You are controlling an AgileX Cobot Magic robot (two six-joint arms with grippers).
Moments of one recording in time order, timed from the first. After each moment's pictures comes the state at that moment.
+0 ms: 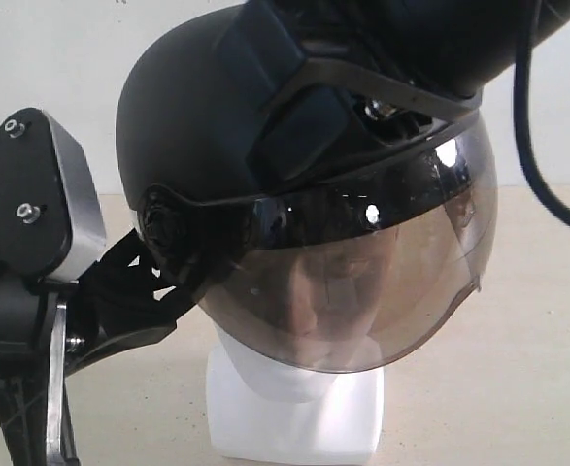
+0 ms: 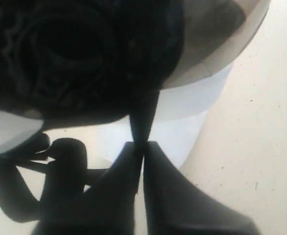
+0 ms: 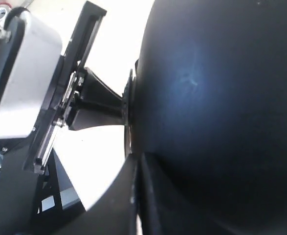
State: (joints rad) left arm -0.65 1.05 -0.72 -0.07 0.47 0.56; right arm 0.76 1.33 -1.47 0.32 1.14 -0.15
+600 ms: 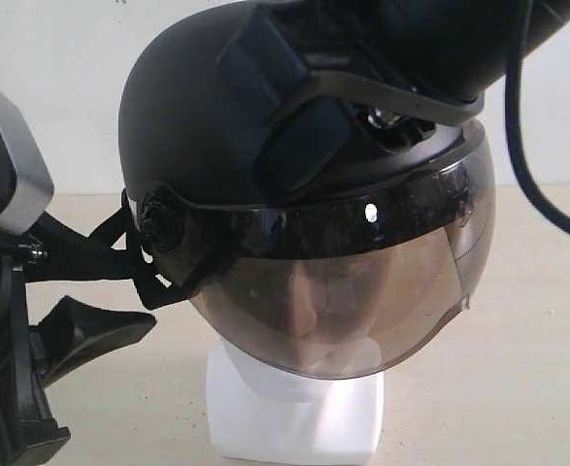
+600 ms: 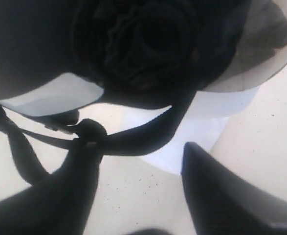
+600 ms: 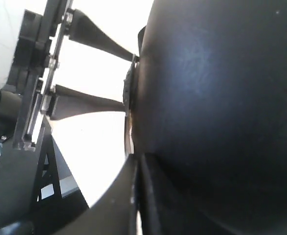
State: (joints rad) left arm -0.65 0.98 -0.73 0.10 0.49 0.29; right arm 0.76 1.34 -1.50 0.32 1.18 -0.16
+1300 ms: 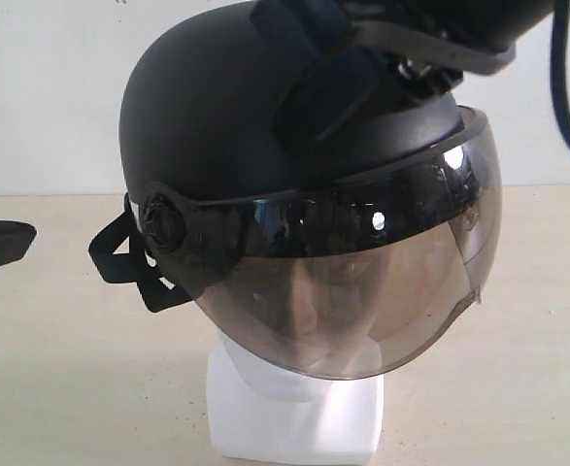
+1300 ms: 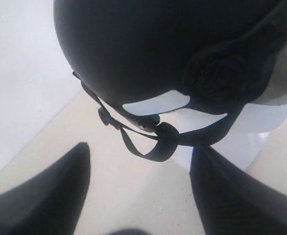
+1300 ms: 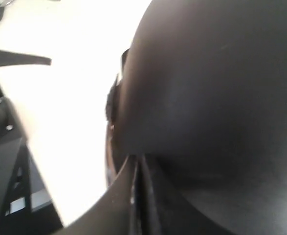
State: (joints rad) left arm -0.65 0.77 -0.81 0.27 0.66 0.15; right arm 0.76 1.31 -1.54 0.25 1.17 -0.18
